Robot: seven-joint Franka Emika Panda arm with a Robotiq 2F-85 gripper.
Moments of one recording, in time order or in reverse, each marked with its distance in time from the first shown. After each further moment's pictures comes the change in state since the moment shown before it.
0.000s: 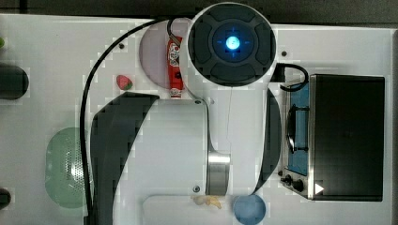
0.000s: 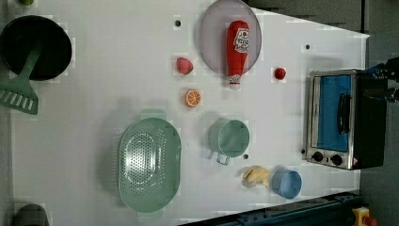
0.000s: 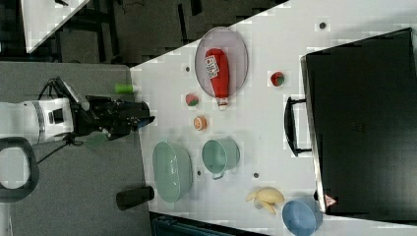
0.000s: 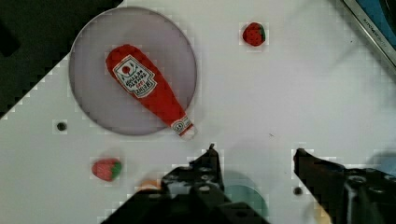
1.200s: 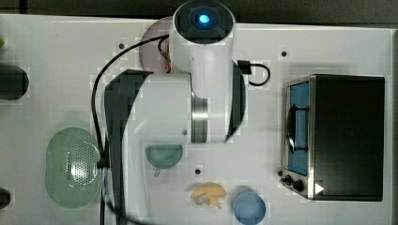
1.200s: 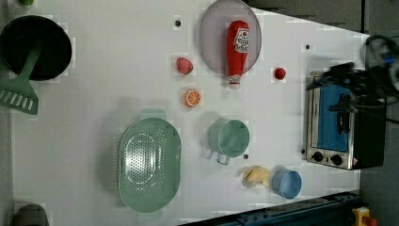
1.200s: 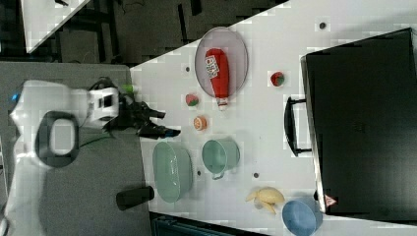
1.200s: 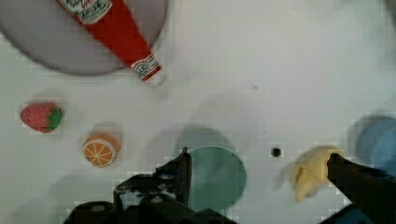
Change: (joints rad) arm -0.074 0.181 0.124 -0.027 0.008 -0.026 -0.052
